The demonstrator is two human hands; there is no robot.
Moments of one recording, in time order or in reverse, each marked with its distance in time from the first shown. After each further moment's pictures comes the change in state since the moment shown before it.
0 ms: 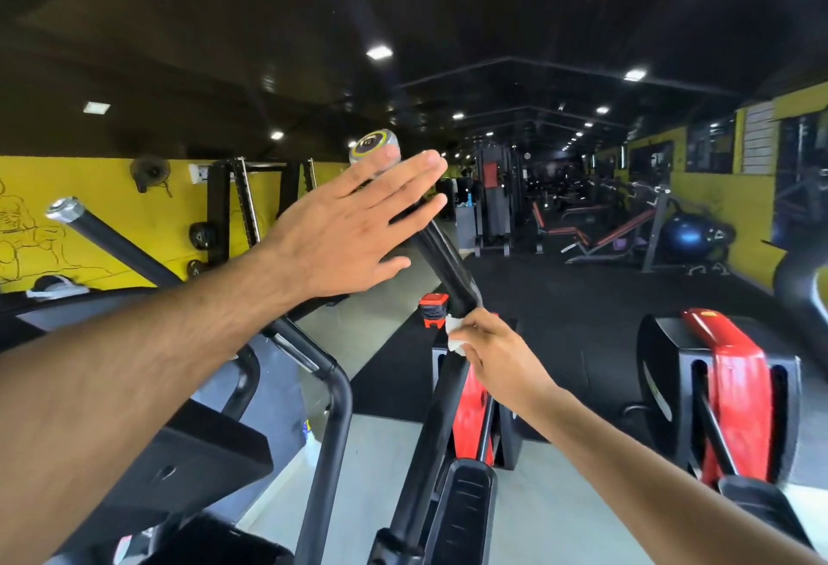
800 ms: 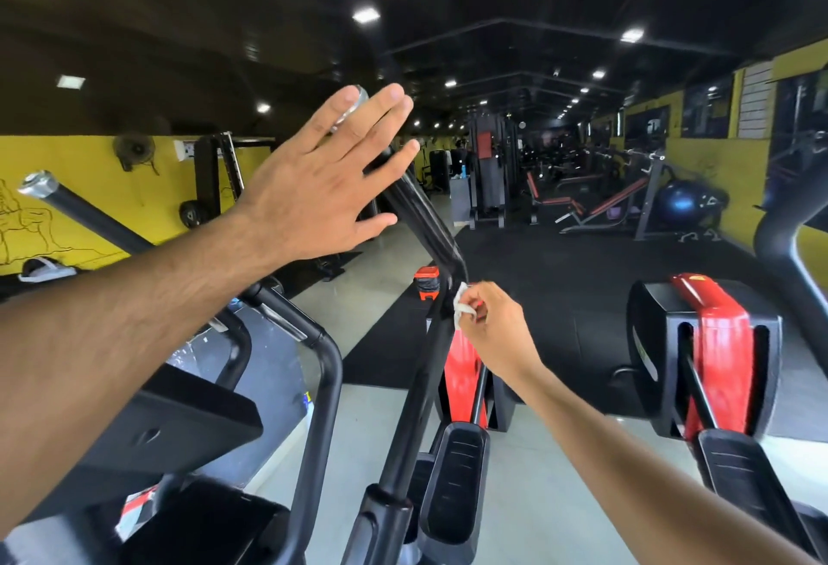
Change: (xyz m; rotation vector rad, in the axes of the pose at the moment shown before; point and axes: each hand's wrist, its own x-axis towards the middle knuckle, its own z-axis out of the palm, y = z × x) left_hand 0.003 0.001 -0.005 -0.041 -0.033 -0.091; right_hand -0.021 -0.012 -0.006 0.456 0.055 0.511
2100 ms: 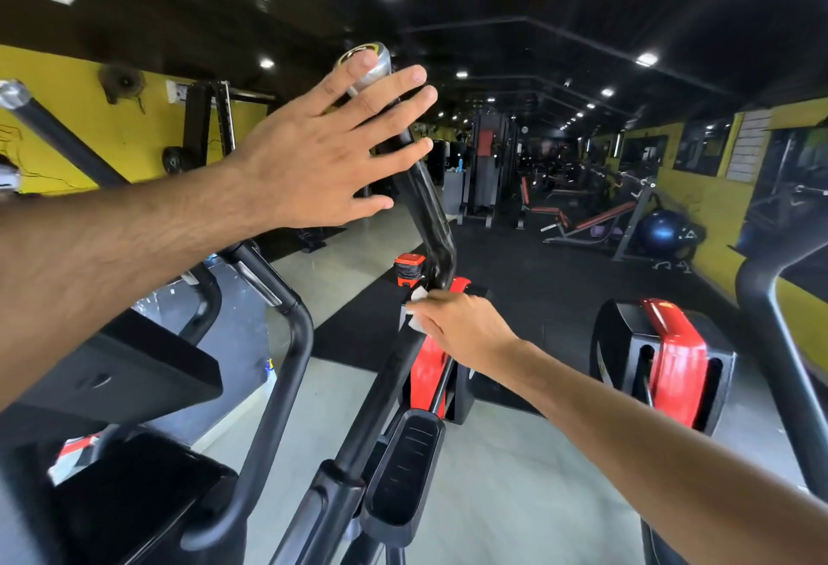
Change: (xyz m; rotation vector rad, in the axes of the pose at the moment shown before) left_hand -0.005 0.002 0.008 -0.063 -0.009 0.056; right_hand 0.018 -0.015 -0.006 -0.707 -0.374 -0.519
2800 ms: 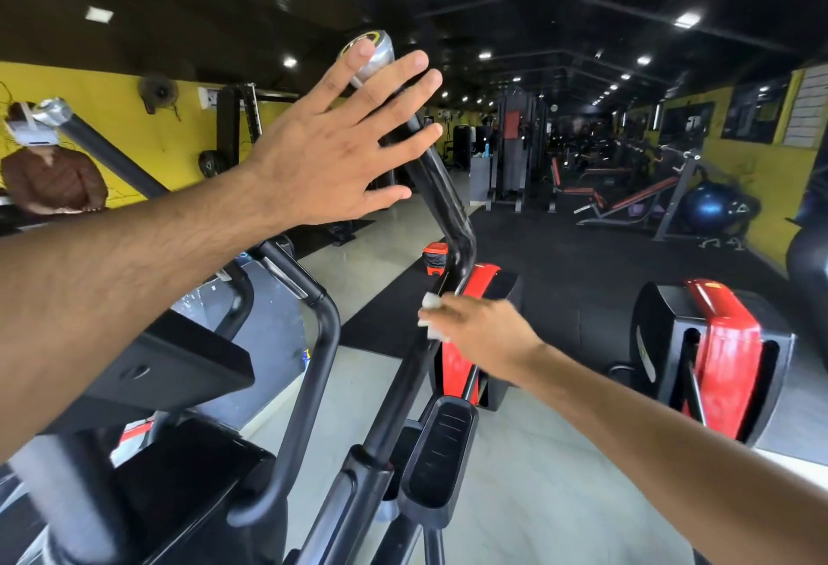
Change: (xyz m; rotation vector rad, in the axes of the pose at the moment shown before) left_hand 0.000 0.005 -0.002 0.032 -0.019 -0.033; right_hand -0.019 0.004 0.031 -0.100 0.127 -0.196
